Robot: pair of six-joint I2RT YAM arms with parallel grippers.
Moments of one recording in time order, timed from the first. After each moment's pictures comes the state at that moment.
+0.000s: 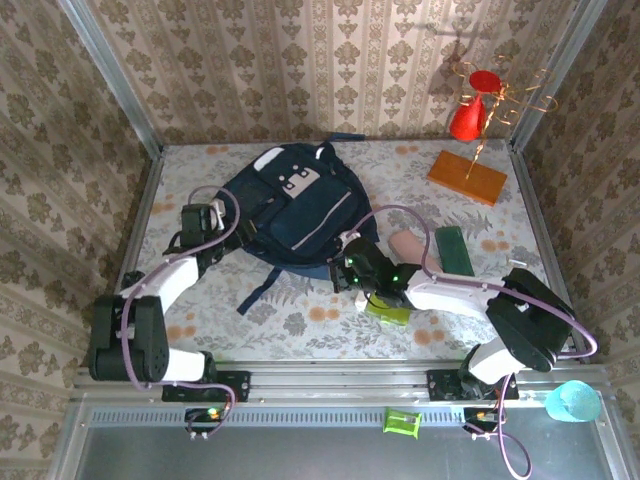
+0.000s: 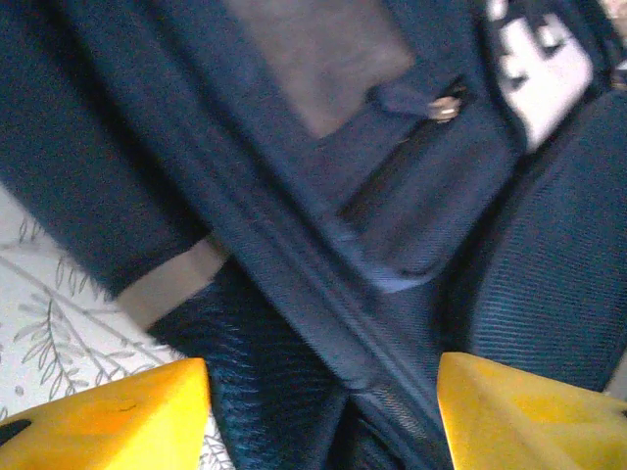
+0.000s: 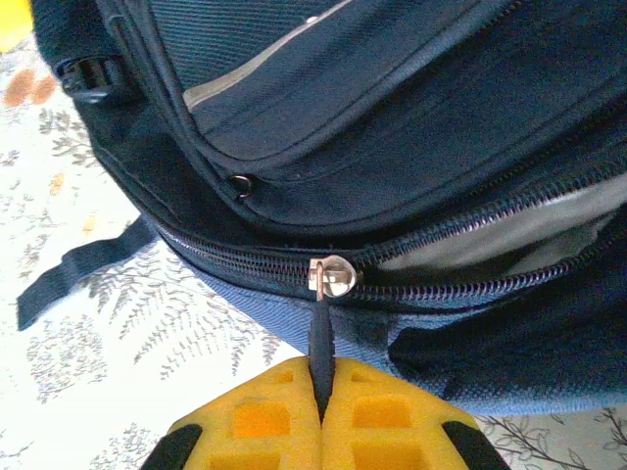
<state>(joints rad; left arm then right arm) -0.13 1.34 0.68 -0.05 0.29 -0.45 0.82 1.51 0.76 0.04 0.04 0.54</state>
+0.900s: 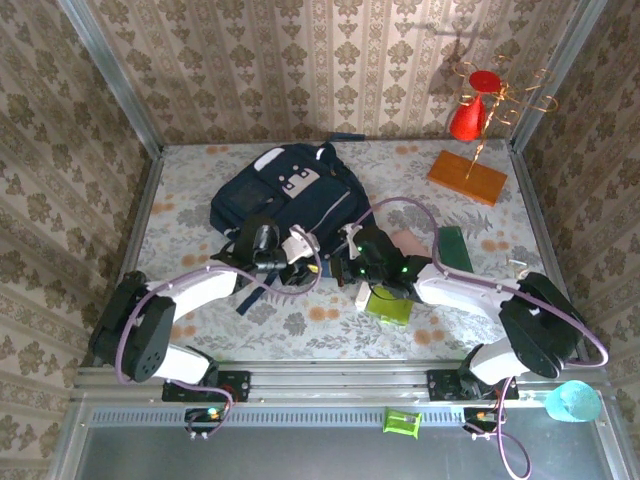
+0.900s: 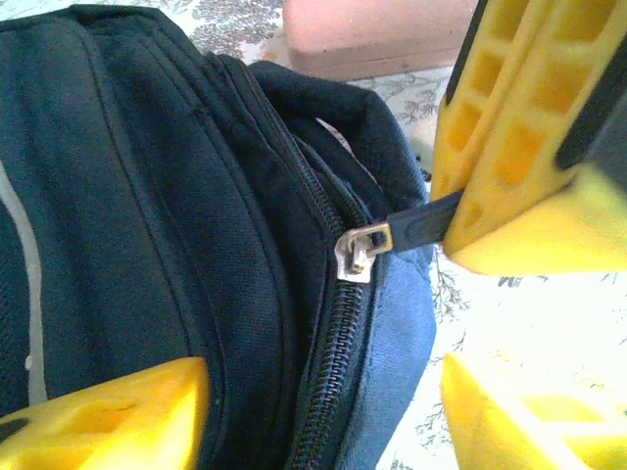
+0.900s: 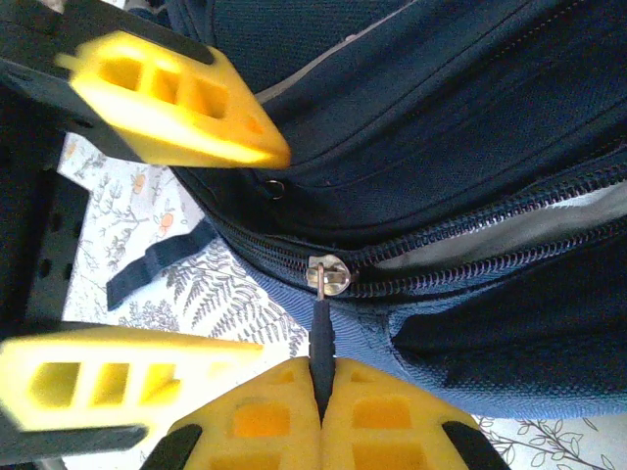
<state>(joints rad) -0.56 1.43 0.68 0.05 0.56 0.50 0.76 1.45 0.79 -0.01 -0.12 0.54</state>
